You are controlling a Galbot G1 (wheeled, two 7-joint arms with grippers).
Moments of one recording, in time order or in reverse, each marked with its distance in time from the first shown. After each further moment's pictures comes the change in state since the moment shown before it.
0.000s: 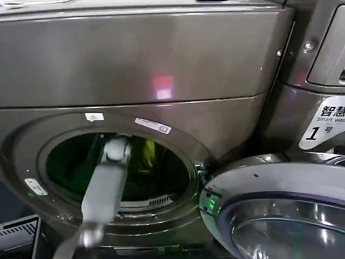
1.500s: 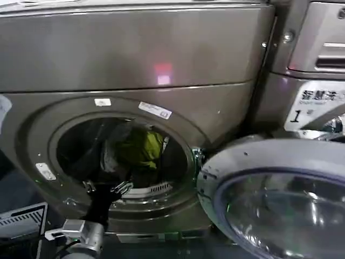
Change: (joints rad) left arm 1.379 -0.124 -0.483 -1.632 -0.081 0.220 -0.525; right arm 0.015 0.005 -0.056 0.018 0.047 0.034 0.026
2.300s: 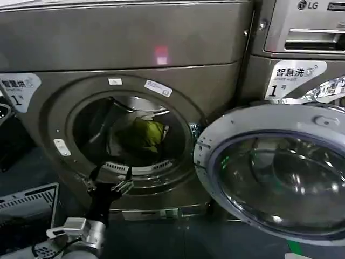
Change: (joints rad) left arm 0.027 -0.009 0.018 -0.023 0.013 0.012 -0.007; right arm 0.022 0.000 -0.029 -0.009 0.051 0.029 0.030
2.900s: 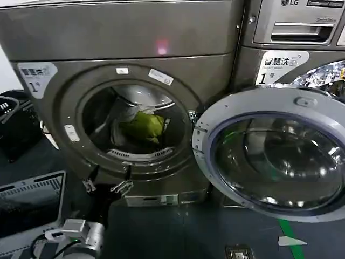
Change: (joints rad) left arm -0.006 -0.006 -0.003 0.005 0.001 -0.002 -0.001; right arm 0.006 0.002 0.002 0.009 0.019 -0.006 0.006
